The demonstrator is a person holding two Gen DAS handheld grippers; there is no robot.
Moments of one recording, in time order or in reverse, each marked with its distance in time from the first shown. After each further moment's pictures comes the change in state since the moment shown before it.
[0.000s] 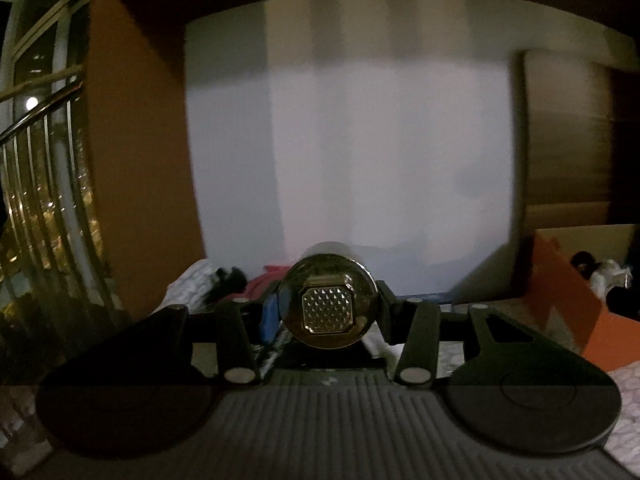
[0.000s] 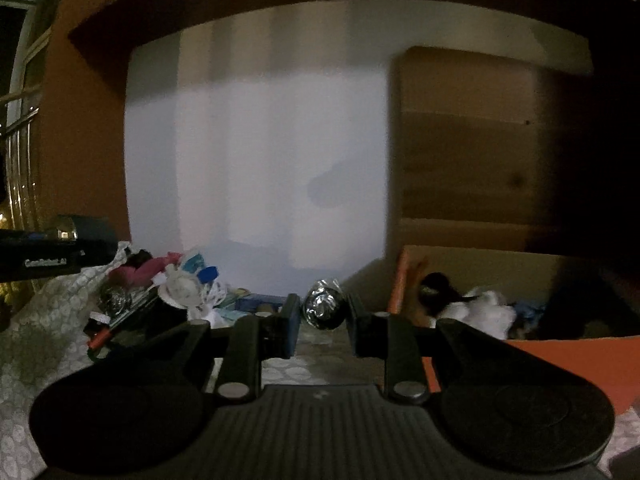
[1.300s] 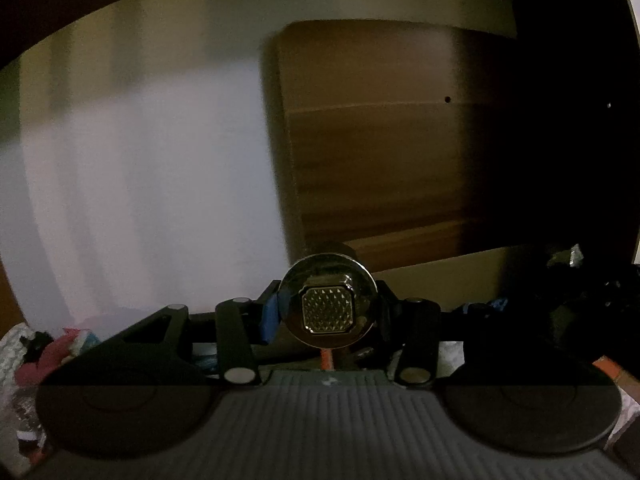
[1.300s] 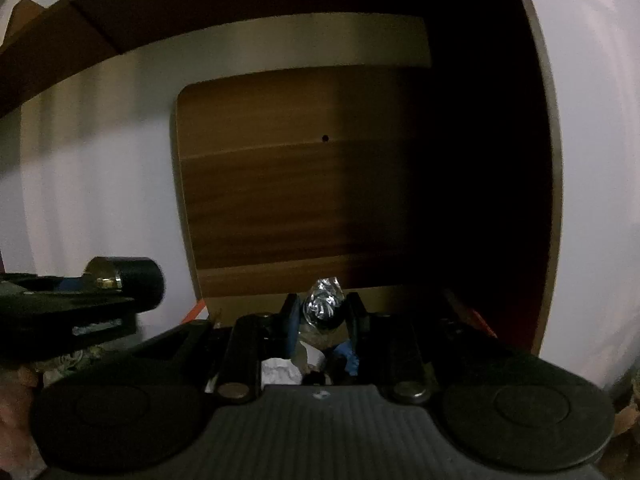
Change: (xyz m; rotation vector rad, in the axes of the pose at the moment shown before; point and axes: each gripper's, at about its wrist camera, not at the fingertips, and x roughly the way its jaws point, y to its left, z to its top) left arm 0.053 -0.189 0.045 0.124 0.006 -0.279; right arm 0.018 -0.156 0.024 0.138 -0.052 -0.237
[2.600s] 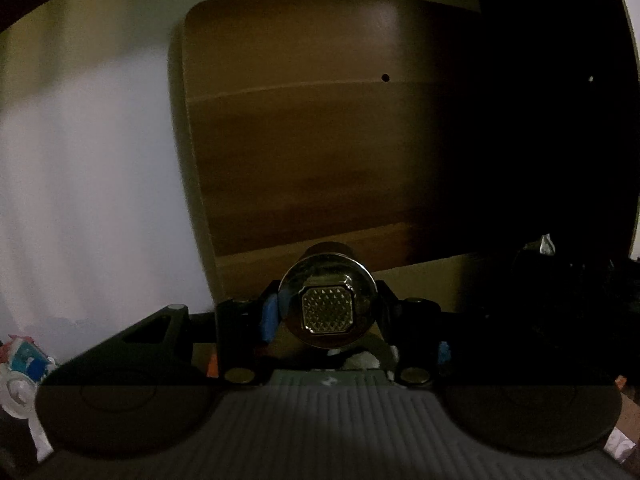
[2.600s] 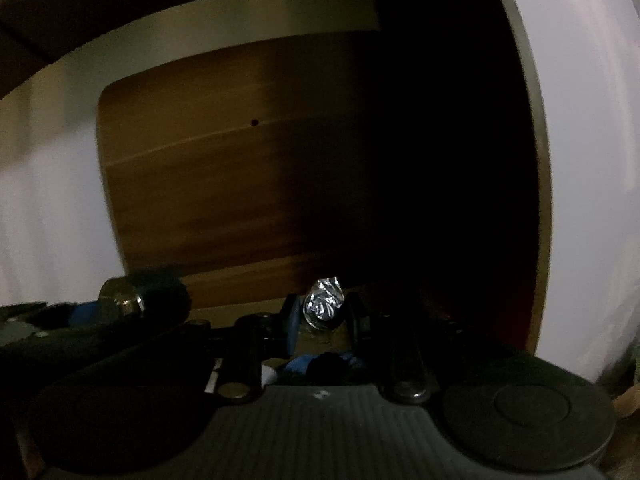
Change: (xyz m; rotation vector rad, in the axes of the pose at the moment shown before) left arm 0.045 -0.052 -0.001 0.010 -0.015 -0.061; right arm 0.034 -0.040 -0.004 0.087 -0.001 -0.082
